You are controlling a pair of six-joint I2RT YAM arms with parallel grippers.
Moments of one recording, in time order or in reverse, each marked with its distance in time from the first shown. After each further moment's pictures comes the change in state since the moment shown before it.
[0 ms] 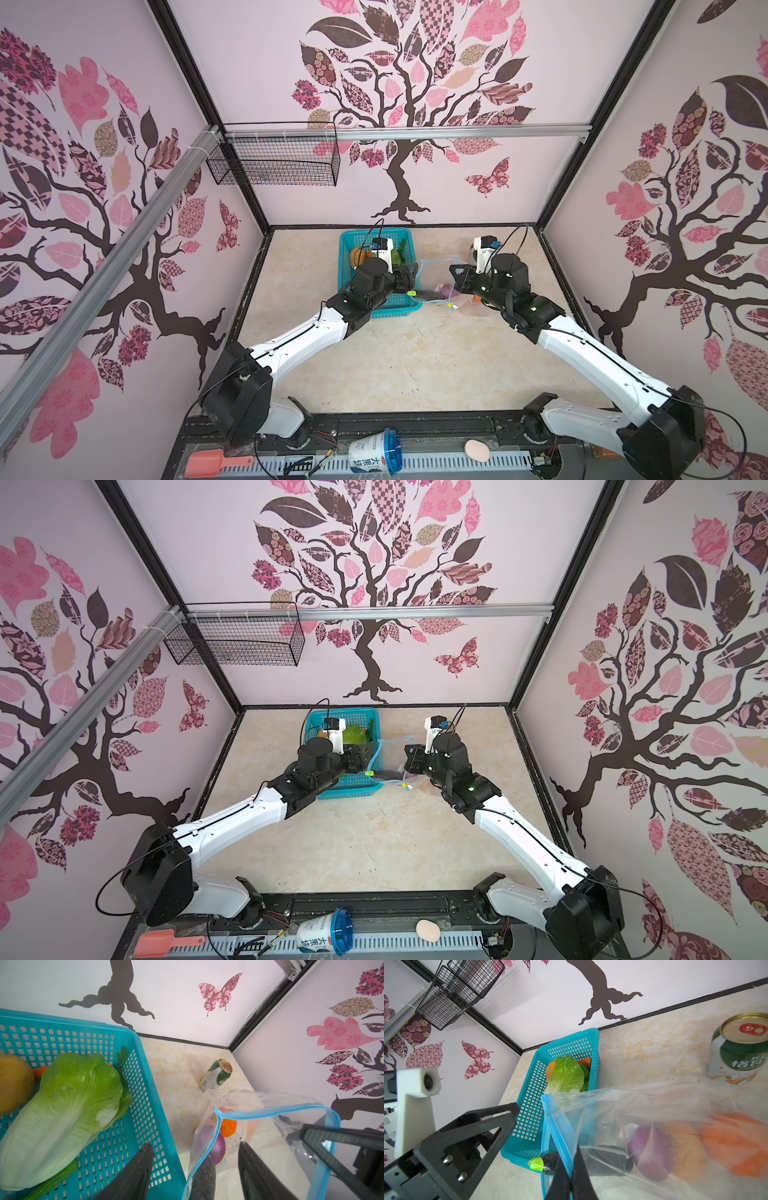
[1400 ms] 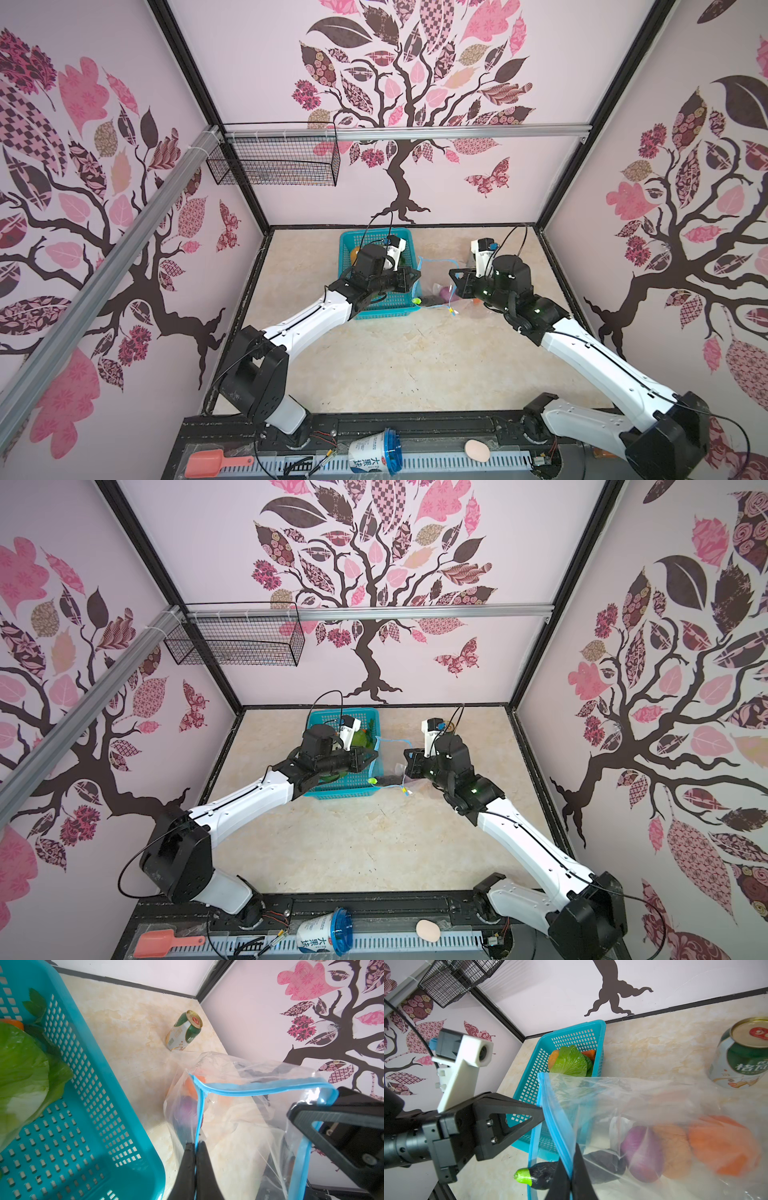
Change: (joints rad) left arm 0.092 0.104 0.145 -0.151 0.443 0.006; right arm -0.001 -0.037 0.005 -0.070 -0.050 -0.088
